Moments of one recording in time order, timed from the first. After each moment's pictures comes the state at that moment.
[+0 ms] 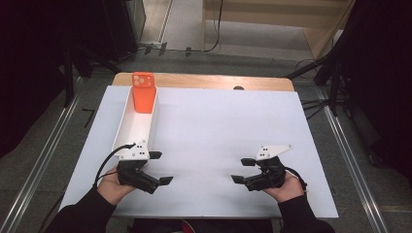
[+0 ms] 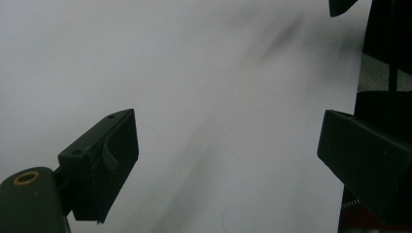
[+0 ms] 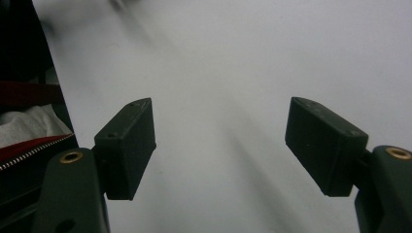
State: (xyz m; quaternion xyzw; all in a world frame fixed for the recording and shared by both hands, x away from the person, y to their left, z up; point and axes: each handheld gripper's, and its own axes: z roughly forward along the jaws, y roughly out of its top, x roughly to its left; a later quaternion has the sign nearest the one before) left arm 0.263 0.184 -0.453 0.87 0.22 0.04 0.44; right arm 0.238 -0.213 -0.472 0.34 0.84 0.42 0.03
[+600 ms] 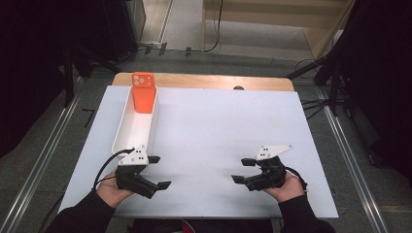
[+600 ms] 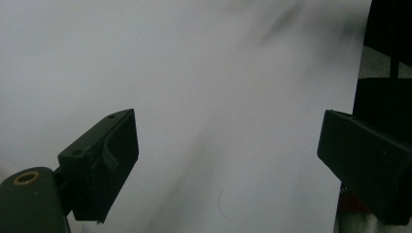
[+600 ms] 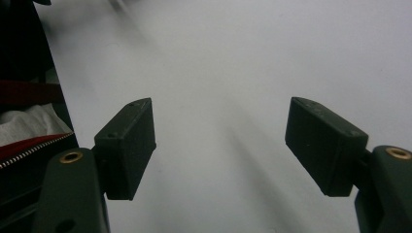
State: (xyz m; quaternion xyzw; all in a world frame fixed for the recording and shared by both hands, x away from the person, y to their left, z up) left arm 0.256 0.188 -0.461 0.88 0.22 0.04 0.43; right arm 0.238 -0.215 -0.473 0.34 0.84 0.42 0.03
